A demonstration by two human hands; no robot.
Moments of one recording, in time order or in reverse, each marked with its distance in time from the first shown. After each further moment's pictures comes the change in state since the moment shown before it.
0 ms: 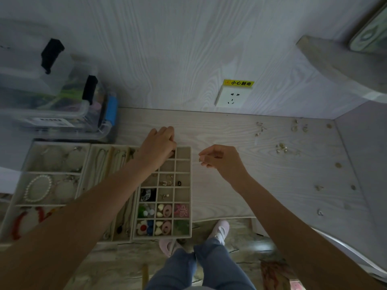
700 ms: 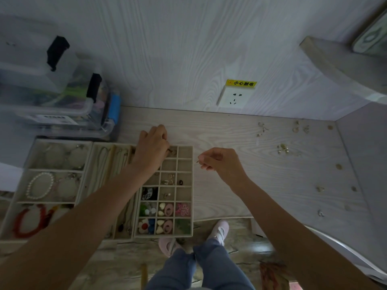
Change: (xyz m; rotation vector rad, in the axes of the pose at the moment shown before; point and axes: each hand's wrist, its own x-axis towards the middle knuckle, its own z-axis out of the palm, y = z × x) left_hand -0.013 -0.002 0.005 -0.005 0.056 -0.214; right_hand -0.001 0.006 0.007 0.030 -0.011 0.002
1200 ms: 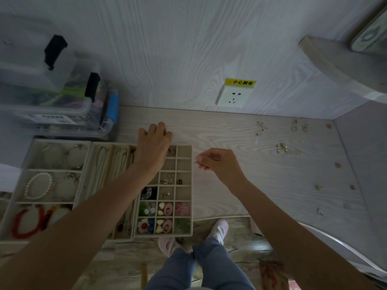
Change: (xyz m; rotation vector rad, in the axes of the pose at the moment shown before) left_hand 0.002 0.013 -0.007 0.172 -0.021 -0.076; right_hand -0.002 0.004 0.004 -0.028 0.010 -0.008
